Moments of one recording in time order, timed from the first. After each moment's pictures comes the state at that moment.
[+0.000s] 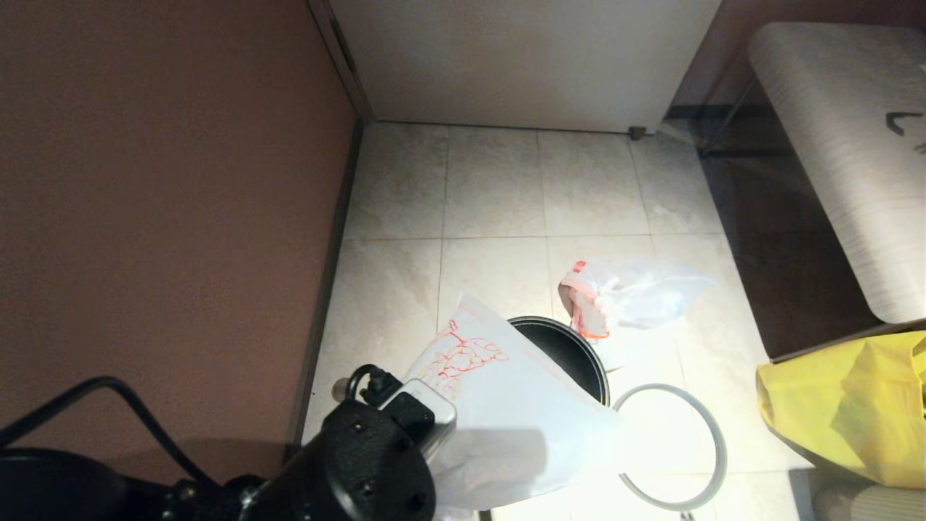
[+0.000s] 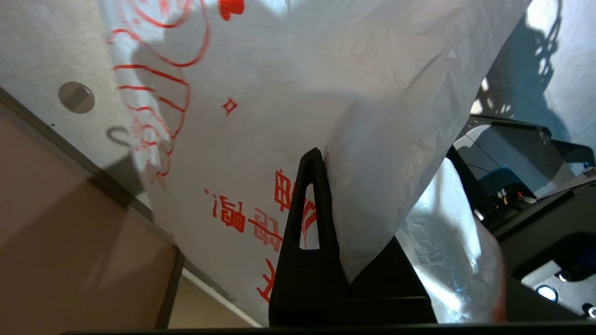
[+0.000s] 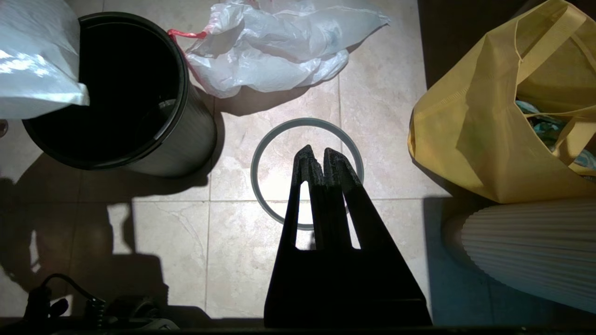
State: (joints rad) left arm -1.16 1.52 -0.80 0.20 0.49 -0.28; right arm 0.00 0.00 -0.03 0.08 -0.01 0.01
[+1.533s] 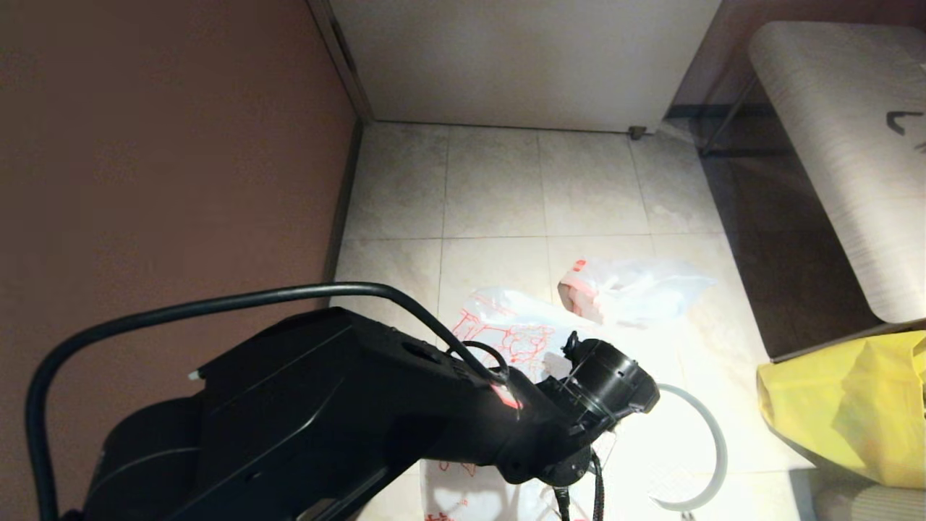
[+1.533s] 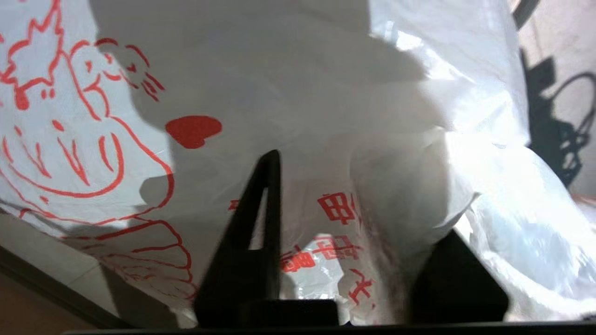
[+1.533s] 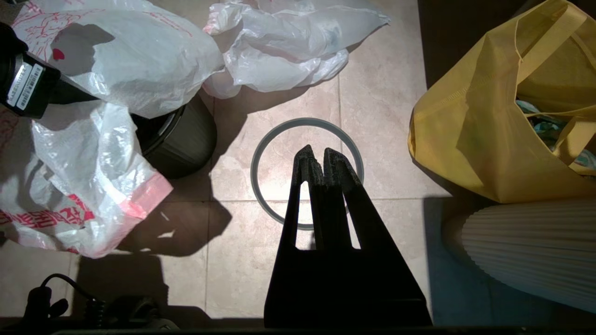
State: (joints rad) left arm -1.03 2.31 -1.52 0.10 0.44 -0.19; right arm 0.00 0.00 -0.03 0.08 -0.01 0.01
